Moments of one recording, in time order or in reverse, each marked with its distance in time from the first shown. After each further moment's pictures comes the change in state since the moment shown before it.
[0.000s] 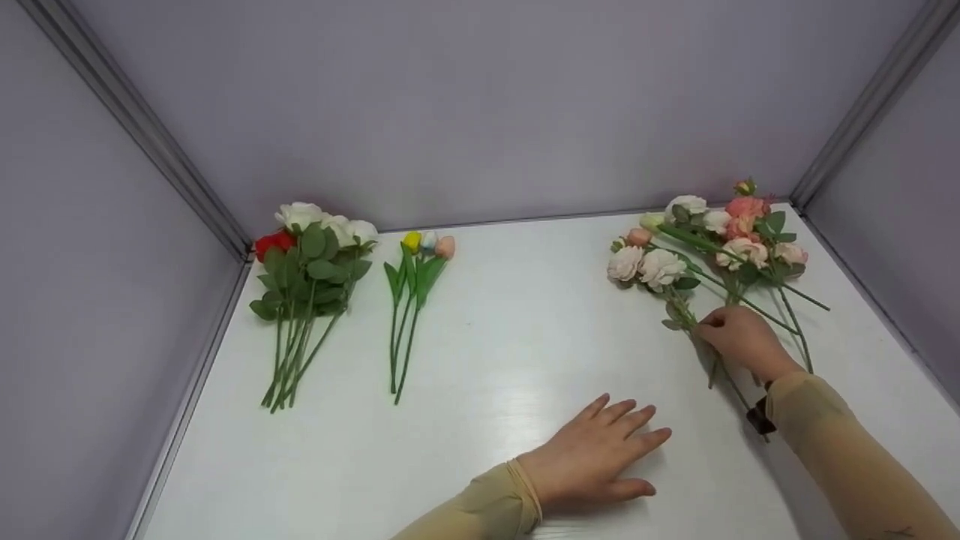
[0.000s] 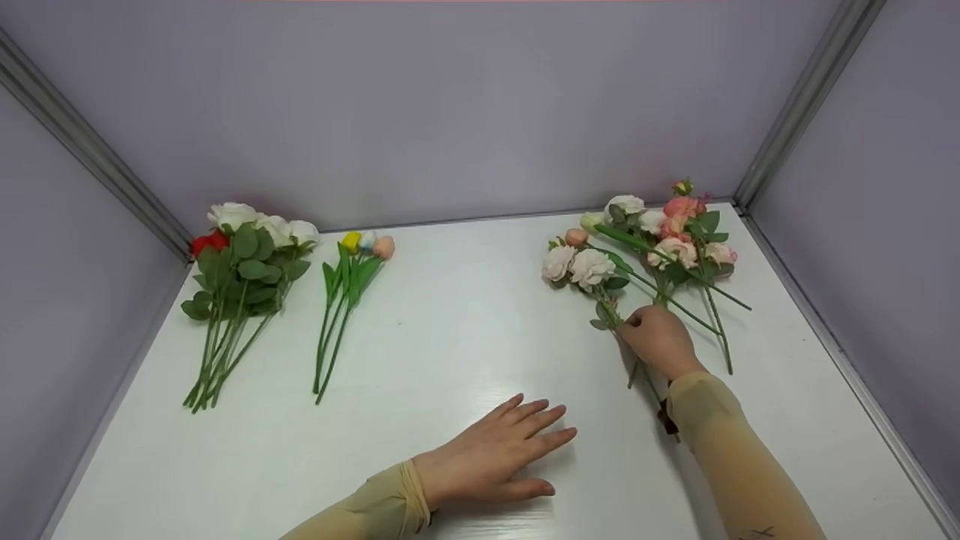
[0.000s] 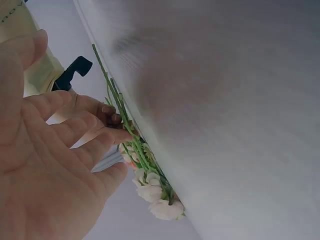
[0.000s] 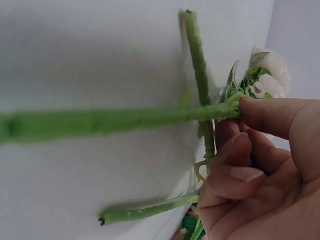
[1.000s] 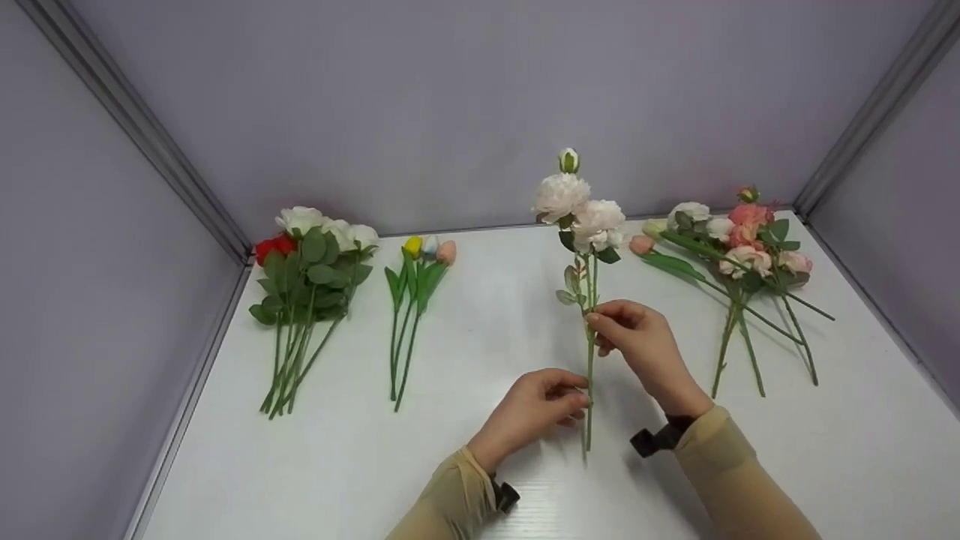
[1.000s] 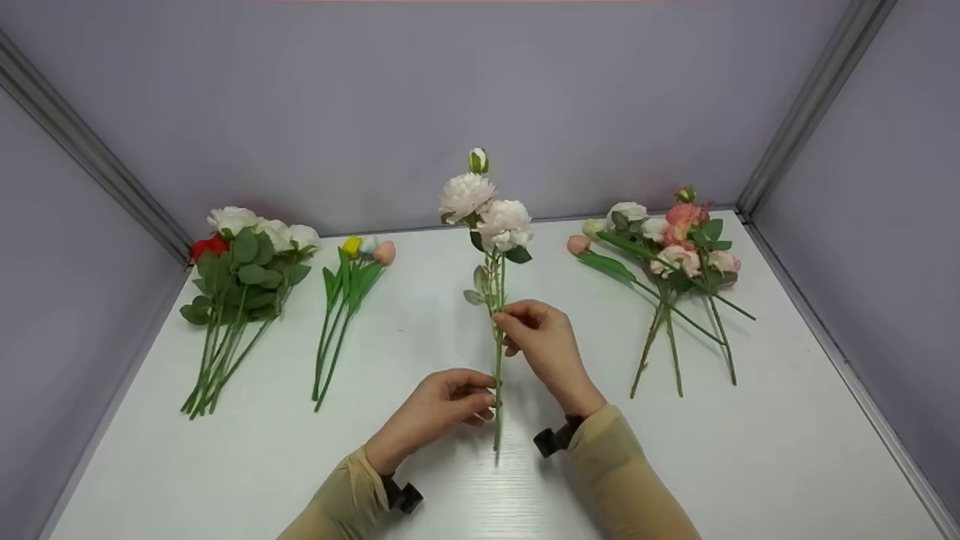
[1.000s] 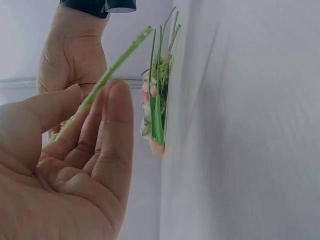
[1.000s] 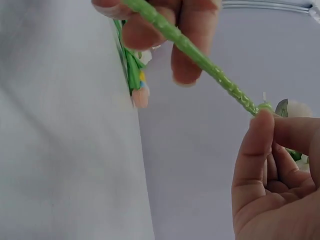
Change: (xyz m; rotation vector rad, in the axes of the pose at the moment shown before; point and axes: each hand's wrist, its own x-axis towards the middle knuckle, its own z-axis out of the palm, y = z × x) left_hand -0.029 -0.062 -0.016 -1.405 0.416 -0.492; right_hand -0.023 -0.139 0.075 0.870 0.117 -0.263
